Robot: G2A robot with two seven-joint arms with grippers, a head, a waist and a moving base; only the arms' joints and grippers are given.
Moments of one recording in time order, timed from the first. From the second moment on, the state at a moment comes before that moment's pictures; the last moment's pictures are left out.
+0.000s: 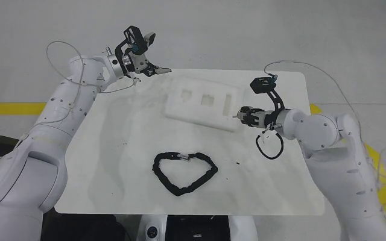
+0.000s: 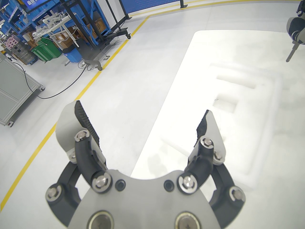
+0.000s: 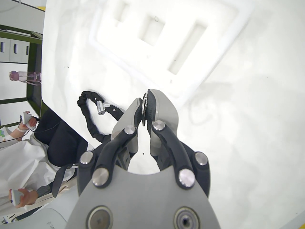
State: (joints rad) left arm 0.26 -1.09 -0.65 -0.71 1.36 -0.78 0.54; right arm -1.02 -1.04 1.31 -1.91 -0.51 0.18 1.20
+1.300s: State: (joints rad) left arm 0.66 -0.92 -0.82 -1.39 1.42 -1.01 0.20; right arm -1.14 -1.02 1.45 -1.93 -0.45 0.11 1.11
